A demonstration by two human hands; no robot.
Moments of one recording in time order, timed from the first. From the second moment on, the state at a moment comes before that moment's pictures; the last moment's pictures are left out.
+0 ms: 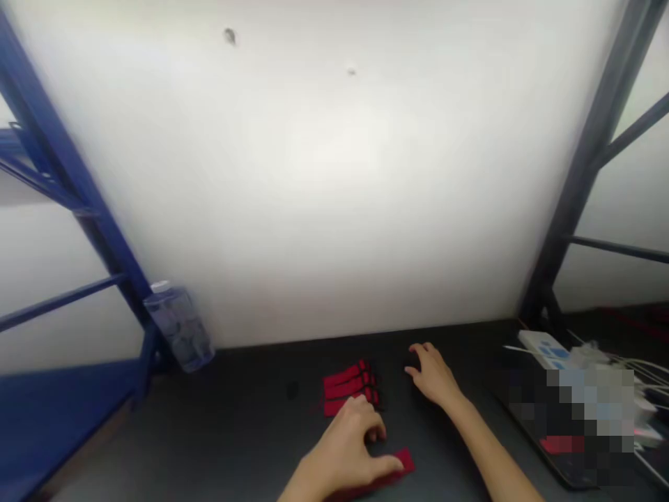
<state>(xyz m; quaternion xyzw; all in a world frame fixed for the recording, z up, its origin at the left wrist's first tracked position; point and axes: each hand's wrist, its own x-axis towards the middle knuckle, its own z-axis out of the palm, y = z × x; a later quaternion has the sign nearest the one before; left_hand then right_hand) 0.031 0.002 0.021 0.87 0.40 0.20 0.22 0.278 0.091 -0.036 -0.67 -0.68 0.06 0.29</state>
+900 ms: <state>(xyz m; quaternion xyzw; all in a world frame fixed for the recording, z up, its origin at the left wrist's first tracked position) 0.037 0.003 0.017 0.79 0.42 0.19 0.40 0.266 0.093 -0.039 -0.61 -0.67 0.16 0.40</state>
